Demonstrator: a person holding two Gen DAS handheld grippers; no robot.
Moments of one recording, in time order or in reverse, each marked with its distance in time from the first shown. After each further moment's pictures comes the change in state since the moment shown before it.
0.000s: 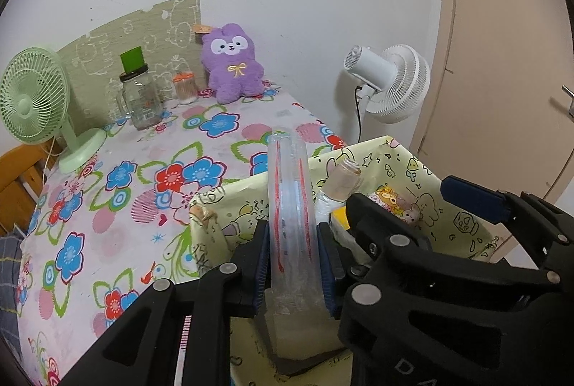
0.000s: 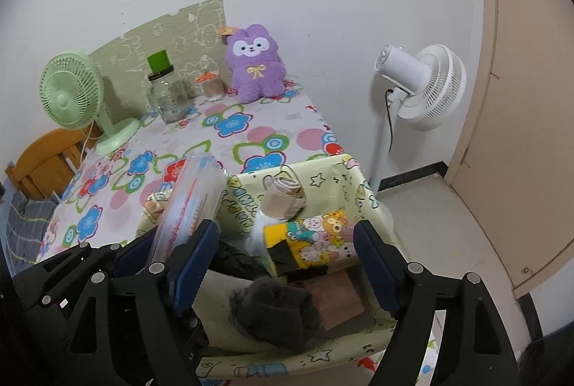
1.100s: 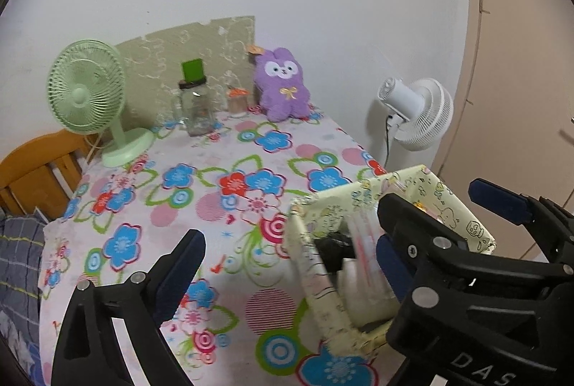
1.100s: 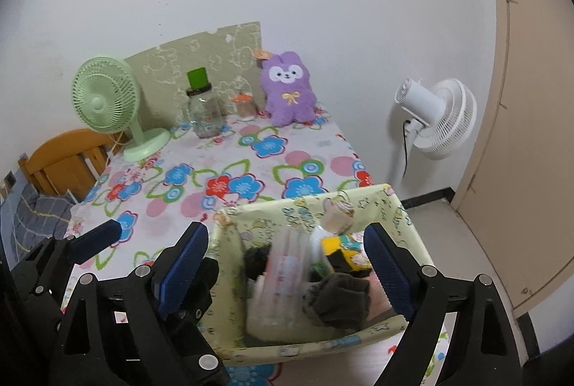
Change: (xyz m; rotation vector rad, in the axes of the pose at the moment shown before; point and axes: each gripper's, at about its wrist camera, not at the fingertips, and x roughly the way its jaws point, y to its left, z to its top) left arm -0.069 0.062 -0.011 -0.093 -0.093 0.083; right arm -0.050 0.059 0.004 -0.070 -0.089 0.040
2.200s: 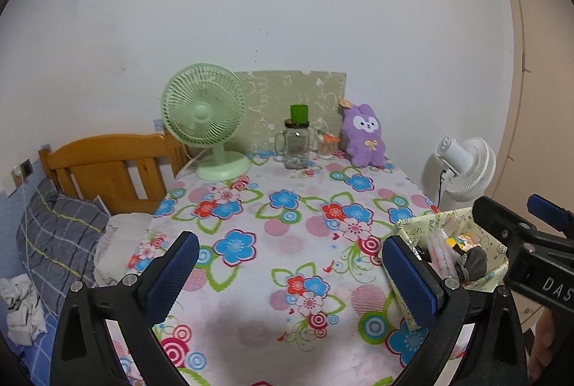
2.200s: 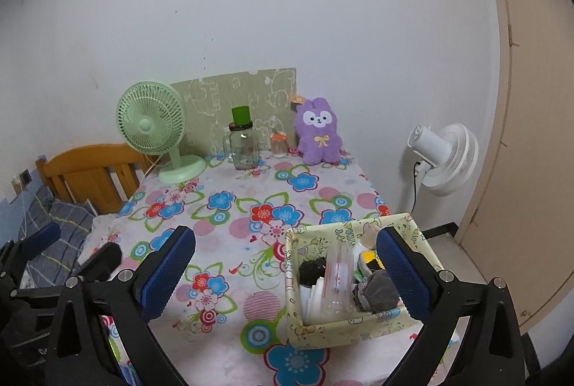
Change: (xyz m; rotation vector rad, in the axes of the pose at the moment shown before) left arm -0.116 0.103 -0.034 -0.138 -0.191 0.188; right arm -0.083 0.067 -0.006 -0.052 -0.154 0.021
